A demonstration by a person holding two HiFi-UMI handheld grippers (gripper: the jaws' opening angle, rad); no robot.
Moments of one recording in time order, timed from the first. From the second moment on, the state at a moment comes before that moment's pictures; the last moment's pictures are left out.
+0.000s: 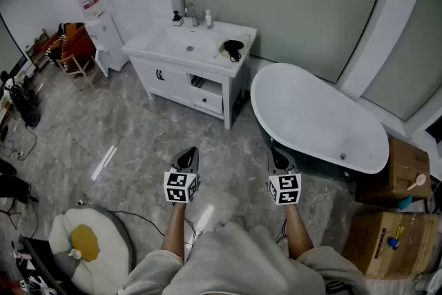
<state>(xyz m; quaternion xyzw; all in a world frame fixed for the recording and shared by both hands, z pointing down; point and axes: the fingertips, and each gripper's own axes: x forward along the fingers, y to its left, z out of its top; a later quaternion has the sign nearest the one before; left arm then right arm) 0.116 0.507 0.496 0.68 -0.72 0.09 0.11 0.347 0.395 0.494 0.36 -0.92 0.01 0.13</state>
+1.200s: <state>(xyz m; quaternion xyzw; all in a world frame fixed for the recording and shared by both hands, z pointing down) 0.151 0.487 0.498 0.70 -0.70 0.07 0.11 0.341 0.377 0.505 0.30 -0.94 0.01 0.13</state>
